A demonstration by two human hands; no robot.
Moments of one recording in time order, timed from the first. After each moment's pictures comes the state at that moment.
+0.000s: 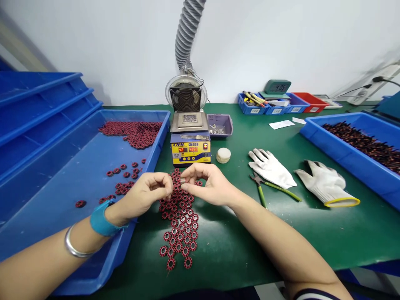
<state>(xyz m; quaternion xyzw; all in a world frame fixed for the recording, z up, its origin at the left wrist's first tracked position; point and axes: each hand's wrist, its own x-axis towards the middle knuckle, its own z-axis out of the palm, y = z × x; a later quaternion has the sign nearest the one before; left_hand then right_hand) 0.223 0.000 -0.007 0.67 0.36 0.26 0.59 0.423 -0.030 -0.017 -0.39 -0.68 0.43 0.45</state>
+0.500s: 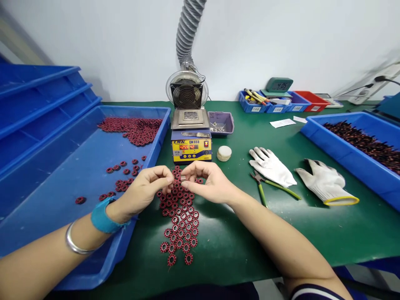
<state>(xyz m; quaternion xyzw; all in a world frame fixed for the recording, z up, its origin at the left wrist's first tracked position) 0.227 -0.001 -0.004 0.64 0.39 0.30 0.58 0.420 -0.031 -0.021 -0.39 -0.66 0.46 0.45</state>
